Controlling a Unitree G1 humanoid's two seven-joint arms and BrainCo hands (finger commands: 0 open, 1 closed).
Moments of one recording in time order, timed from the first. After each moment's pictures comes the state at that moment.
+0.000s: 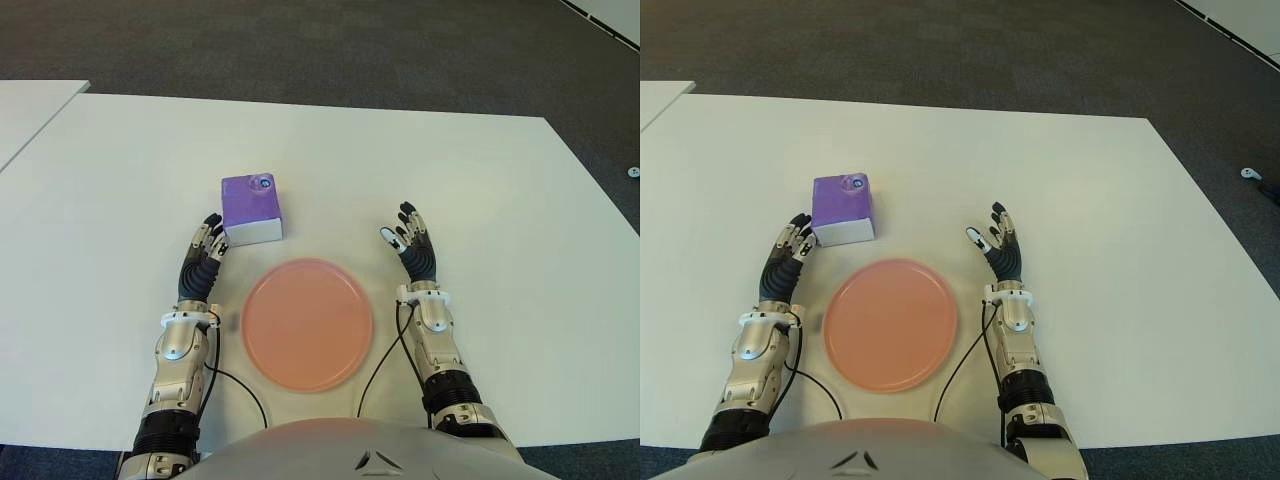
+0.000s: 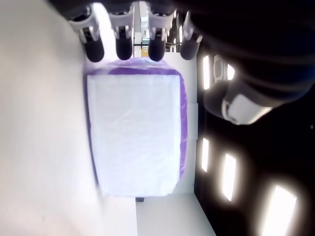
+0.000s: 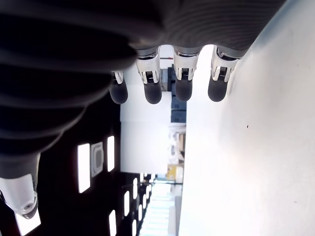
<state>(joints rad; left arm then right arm) 0.14 0.08 0.12 0.25 -0.10 -0.37 -0.07 -0.11 -0.02 -0.04 0.51 -0.05 -0.46 -0.06</state>
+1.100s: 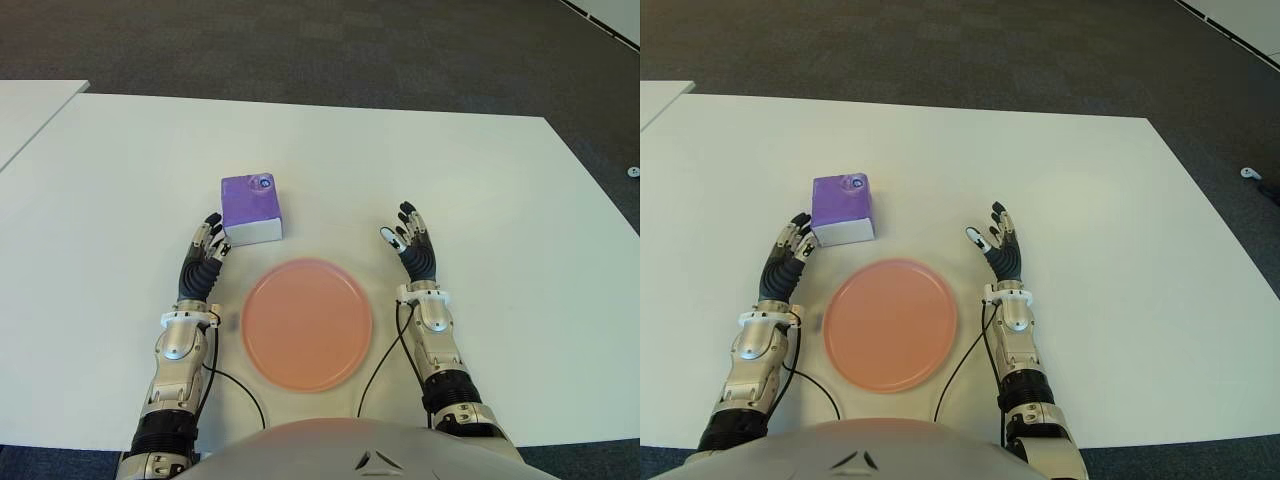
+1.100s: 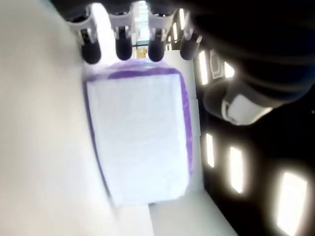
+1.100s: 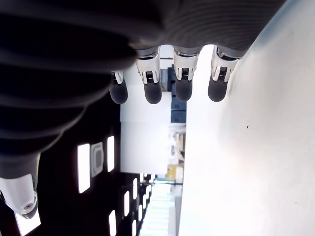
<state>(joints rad) 0.14 0.11 0.14 0.22 0.10 -0.39 0.06 -0.12 -0.02 -0.04 0.51 -0.05 -0.46 -0.06</state>
